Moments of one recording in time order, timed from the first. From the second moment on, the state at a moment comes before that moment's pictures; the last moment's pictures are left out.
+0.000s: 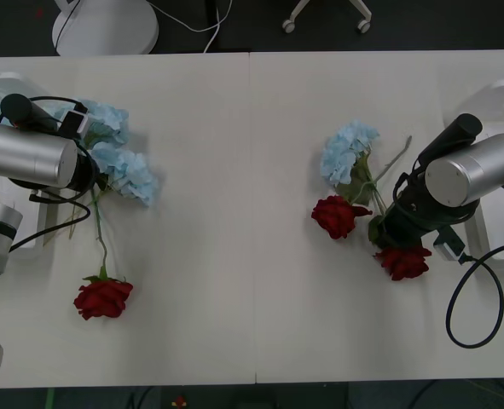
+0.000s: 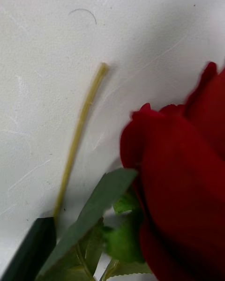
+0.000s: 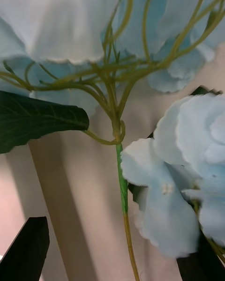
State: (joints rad) right arm -0.66 -0.80 0.68 -1.31 -1.01 1.18 -1.16; left arm -0.52 0.44 -0.02 -1.33 0.14 1.17 -1.67
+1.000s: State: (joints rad) right arm -0.66 -0.80 0.60 -1.31 -1.05 1.27 -0.79; left arm -0.65 0.43 -0.06 -1.08 0.16 0.94 -1.67
